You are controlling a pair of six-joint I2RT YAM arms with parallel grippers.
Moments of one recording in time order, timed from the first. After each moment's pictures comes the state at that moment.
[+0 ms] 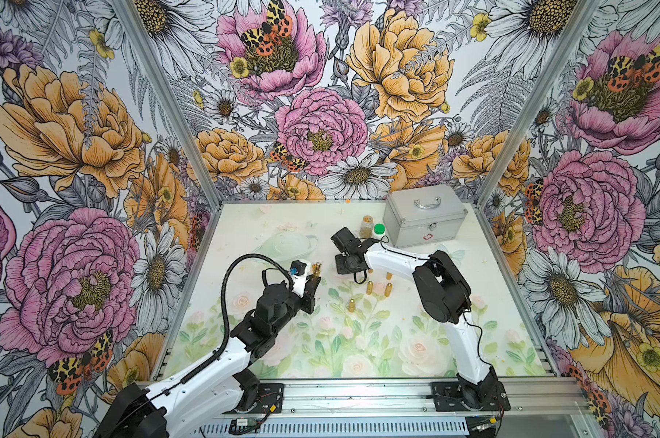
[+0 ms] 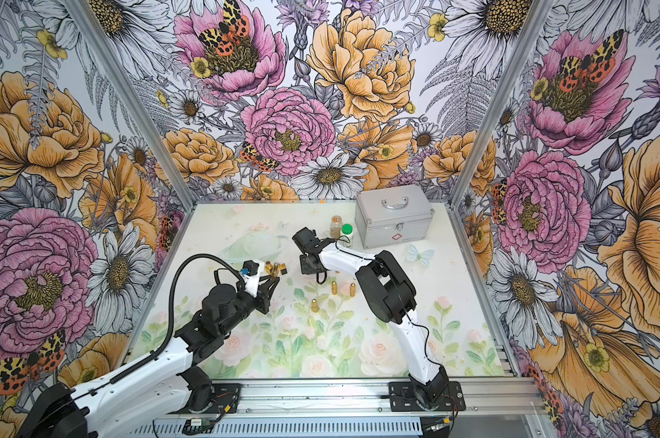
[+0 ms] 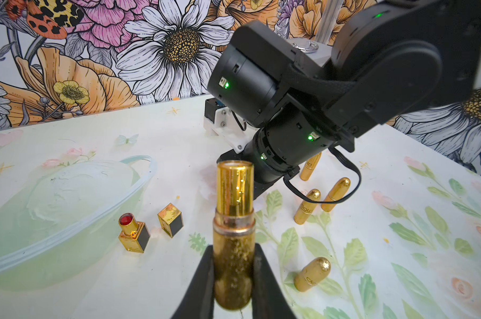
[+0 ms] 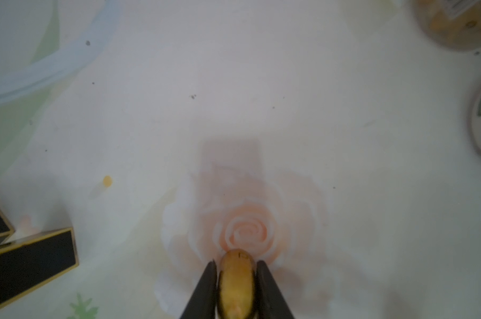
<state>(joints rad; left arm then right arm) -0.63 0.88 0.34 0.24 -0.07 -0.14 0.71 2.23 1.69 -0.59 0.13 0.49</state>
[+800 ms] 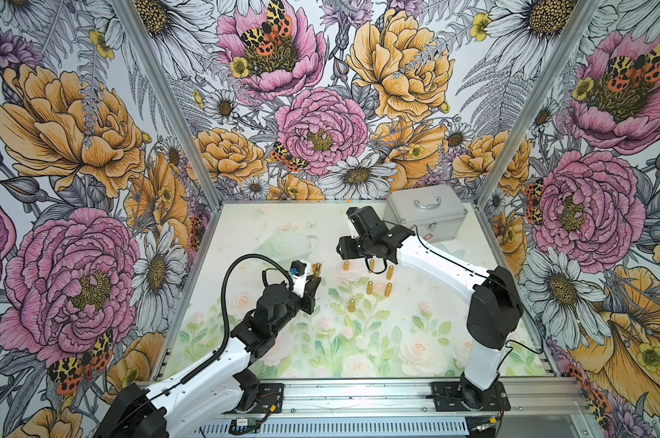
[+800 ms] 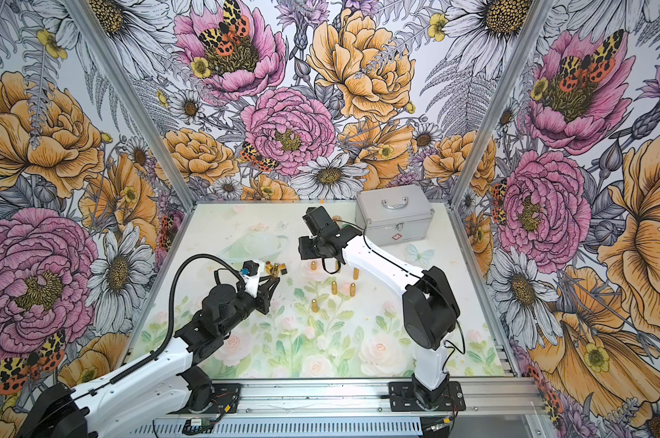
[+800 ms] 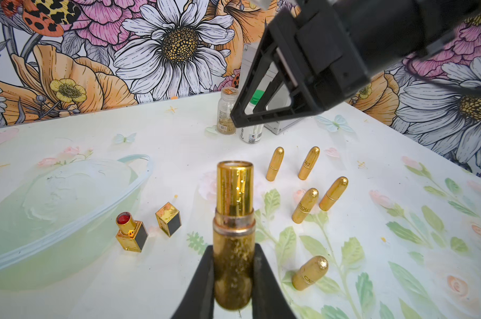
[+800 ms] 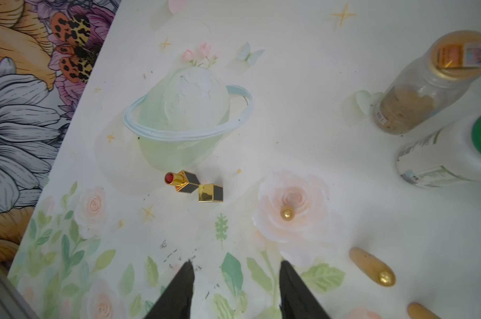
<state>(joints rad) -0.63 0.88 0.34 0.24 -0.06 -0.13 0.69 1.81 1.59 -0.61 -0.13 0.44</state>
